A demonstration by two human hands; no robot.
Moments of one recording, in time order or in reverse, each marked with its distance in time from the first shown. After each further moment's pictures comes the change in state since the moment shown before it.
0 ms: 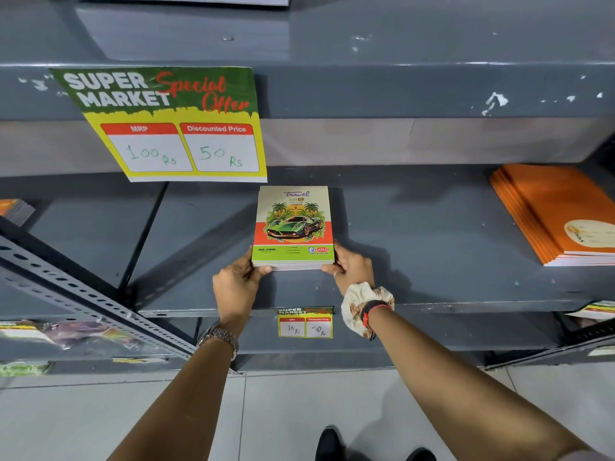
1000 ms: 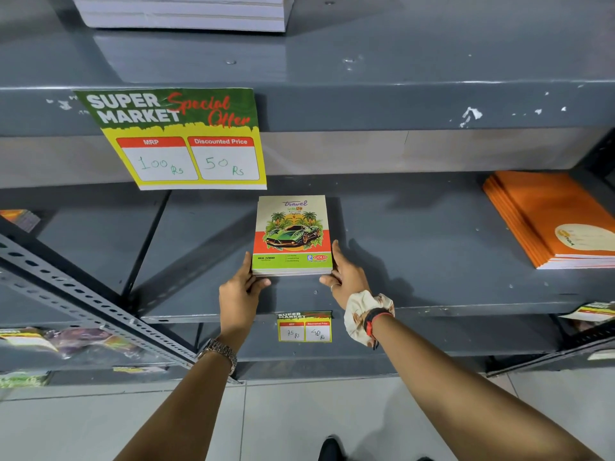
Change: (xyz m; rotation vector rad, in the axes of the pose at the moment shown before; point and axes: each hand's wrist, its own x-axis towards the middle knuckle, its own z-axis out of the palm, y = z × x) left_hand -0.010 0.002 -0.003 -0.015 -0.109 -0.028; right_hand -0.015 -0.010 -0.006 0.081 -0.107 0.048
